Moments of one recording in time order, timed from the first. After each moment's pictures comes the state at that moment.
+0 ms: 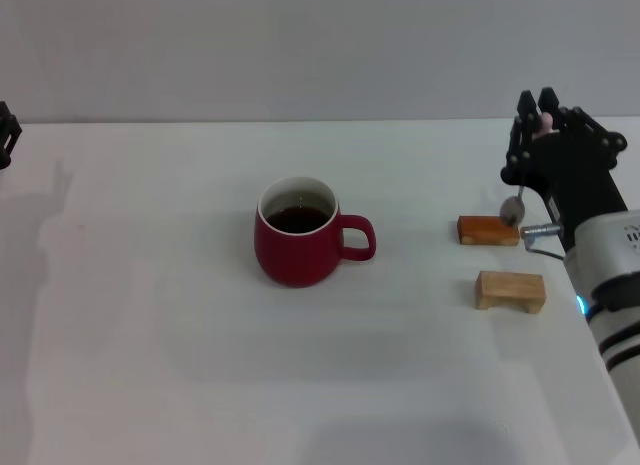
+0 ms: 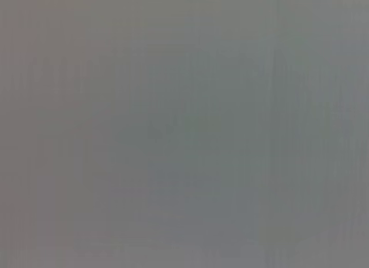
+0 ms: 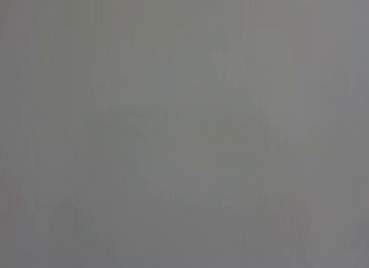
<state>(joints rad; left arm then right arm) -0.49 -2.06 -1.67 -0.22 2.76 0.85 -0.09 0.28 2.04 0.66 0.97 -1.91 -0.99 -0.65</state>
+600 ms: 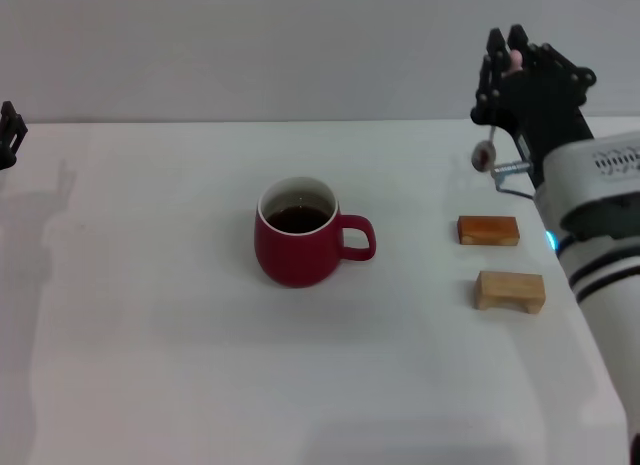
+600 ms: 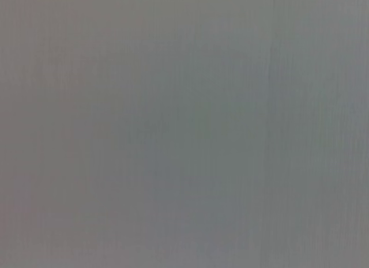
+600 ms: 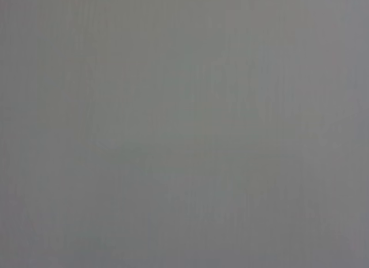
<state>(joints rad) -0.50 -2.06 -1.67 -0.22 2.76 0.83 -0.09 0.40 2.05 0.73 0.94 -1.91 -0.94 -0.64</state>
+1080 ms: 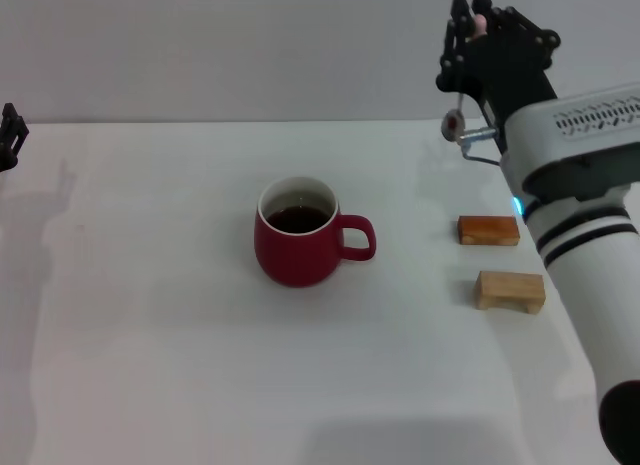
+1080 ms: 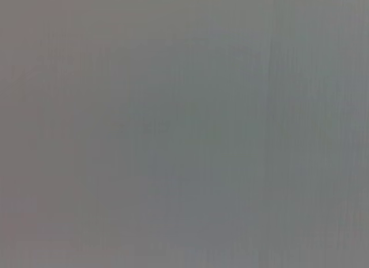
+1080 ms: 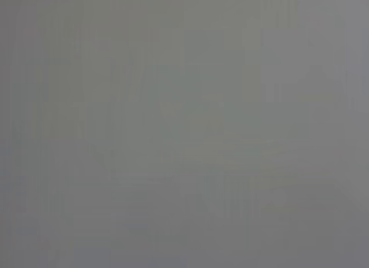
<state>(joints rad) -0.50 -2.06 -1.67 -0.22 2.76 0.82 -0.09 0.51 2.07 0.76 0.91 -1.91 -0.91 -0.64</state>
